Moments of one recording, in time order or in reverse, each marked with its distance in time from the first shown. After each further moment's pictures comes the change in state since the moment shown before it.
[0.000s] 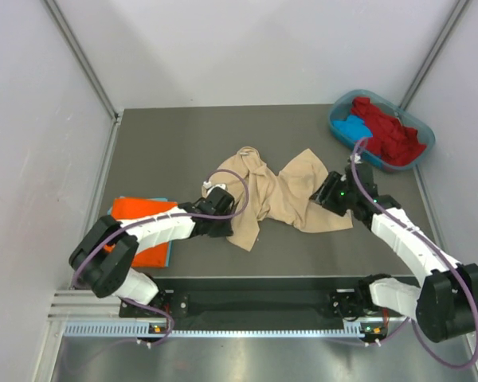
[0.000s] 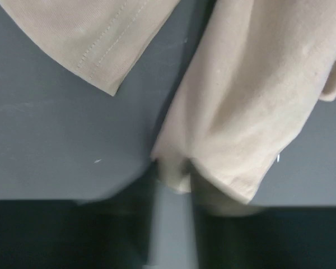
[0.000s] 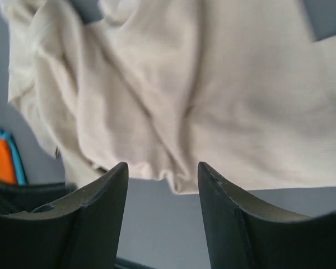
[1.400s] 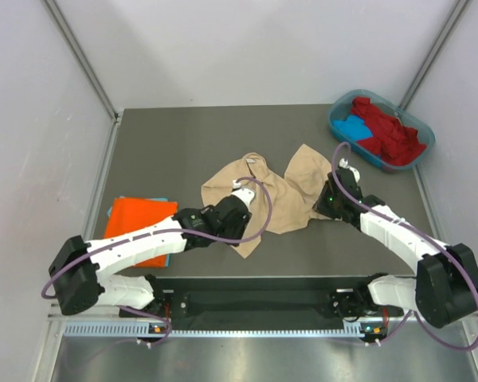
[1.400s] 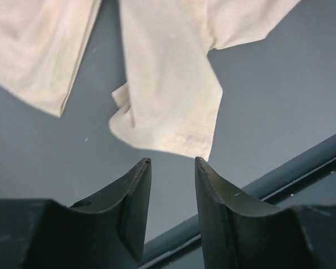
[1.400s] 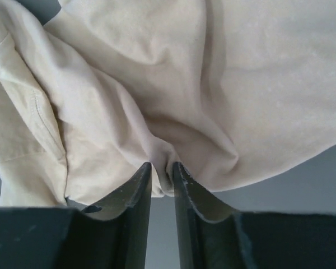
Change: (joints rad) left arm -0.265 -0.198 0.148 -0.235 -0.134 0.322; right arm 0.138 0.100 -0.031 0.047 0.223 -0.008
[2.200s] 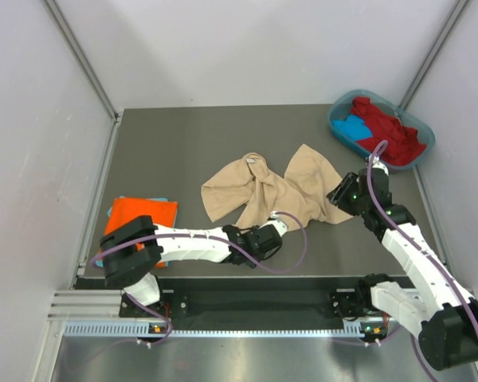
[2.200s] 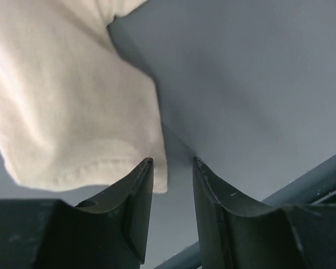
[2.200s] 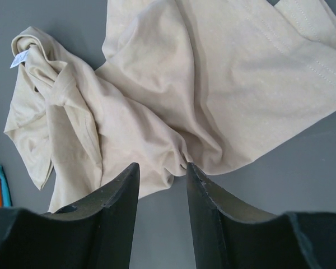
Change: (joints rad) left arm -0.218 0.373 0.023 0.134 -0.080 0.094; right arm -0.159 -0.285 0.011 -0.104 -0.084 -0.031
